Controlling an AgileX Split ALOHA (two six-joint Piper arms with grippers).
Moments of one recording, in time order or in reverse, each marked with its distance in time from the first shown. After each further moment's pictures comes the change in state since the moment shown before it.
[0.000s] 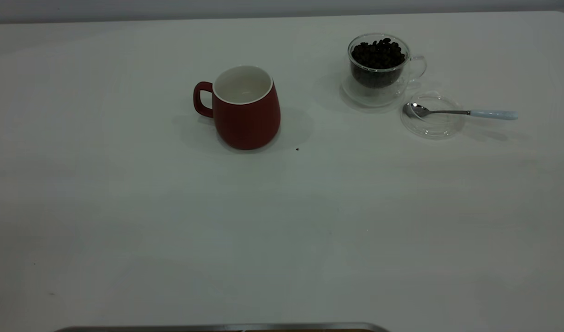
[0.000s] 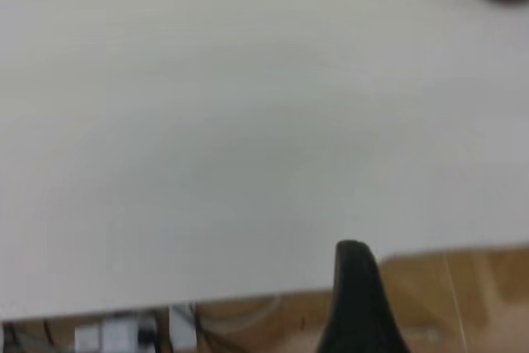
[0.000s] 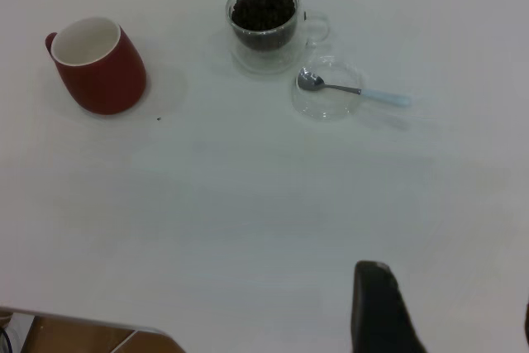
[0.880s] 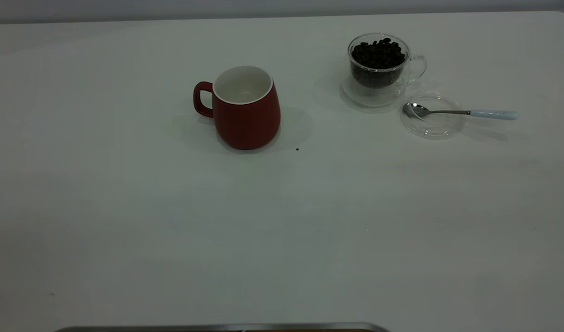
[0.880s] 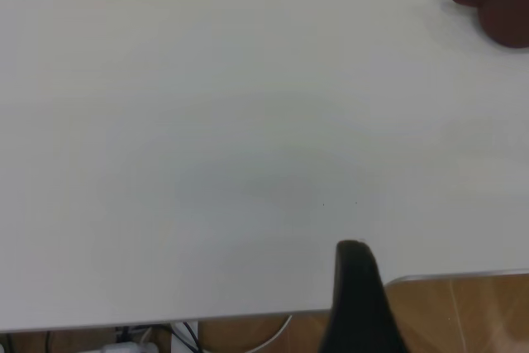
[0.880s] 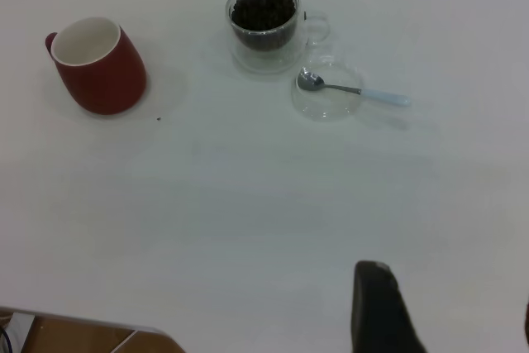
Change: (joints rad) left arm 0.016 -0.046 0.000 0.001 0.019 0.000; right arm 0.000 0.000 0.000 0.000 0.000 0.000
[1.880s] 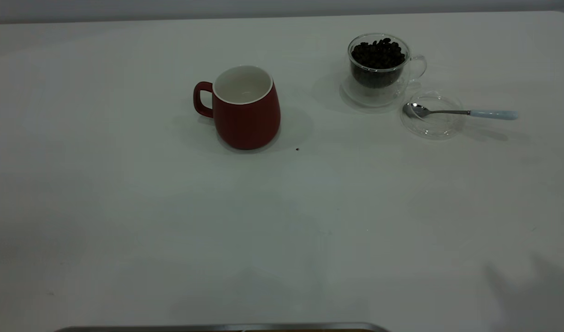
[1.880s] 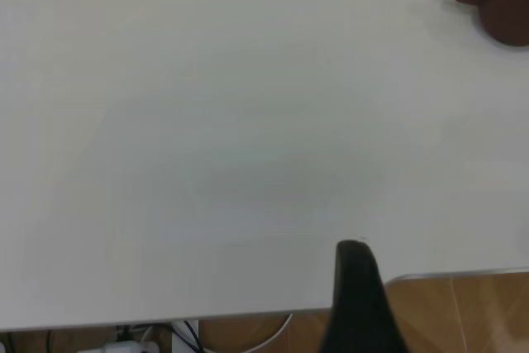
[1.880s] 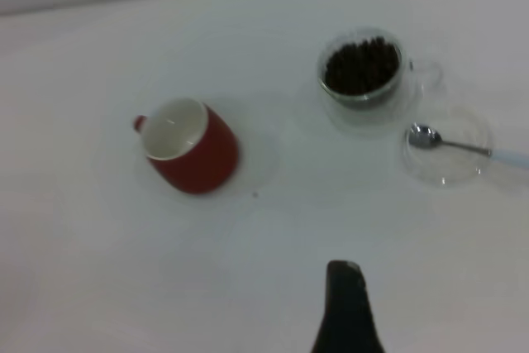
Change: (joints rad) left arm 0.000 0.000 0.000 0.000 0.002 0.002; right arm 0.000 0.752 -0.007 0.382 -0.631 -0.214
